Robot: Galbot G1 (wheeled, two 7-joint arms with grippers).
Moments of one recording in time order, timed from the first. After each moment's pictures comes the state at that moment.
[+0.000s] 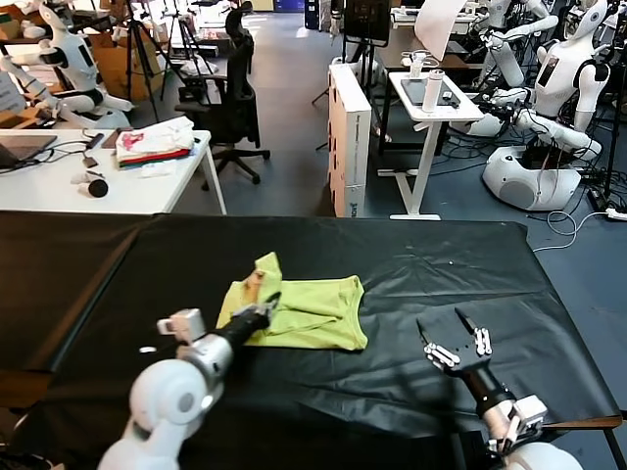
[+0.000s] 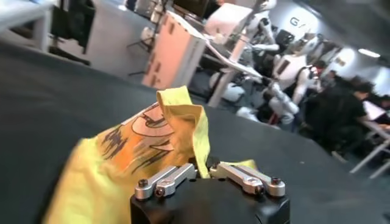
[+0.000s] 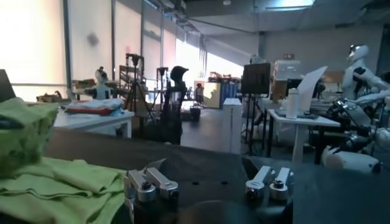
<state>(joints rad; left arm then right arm) 1.19 -1.35 -0.36 -2.05 -0.80 0.68 -0.16 -1.63 1.05 0.57 2.02 0.41 0.11 -0.08</state>
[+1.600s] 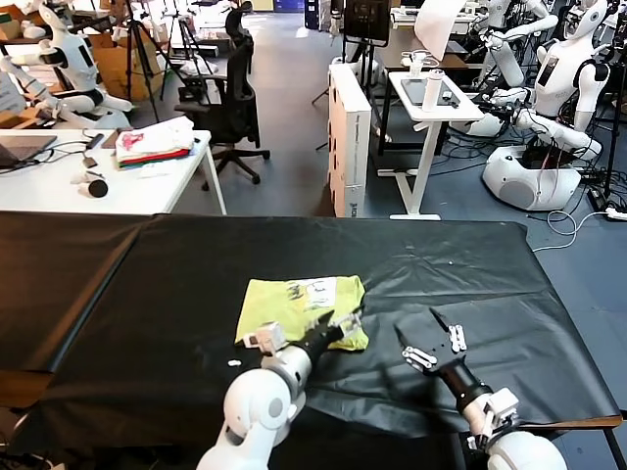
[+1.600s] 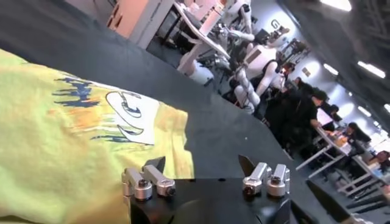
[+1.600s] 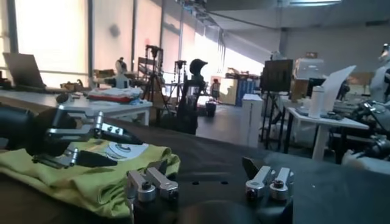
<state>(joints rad) 1.22 -1.61 -0.24 -1.97 -0.61 0.58 -0.11 -1.52 0.97 0.45 1.97 0.33 0.10 -0.15</state>
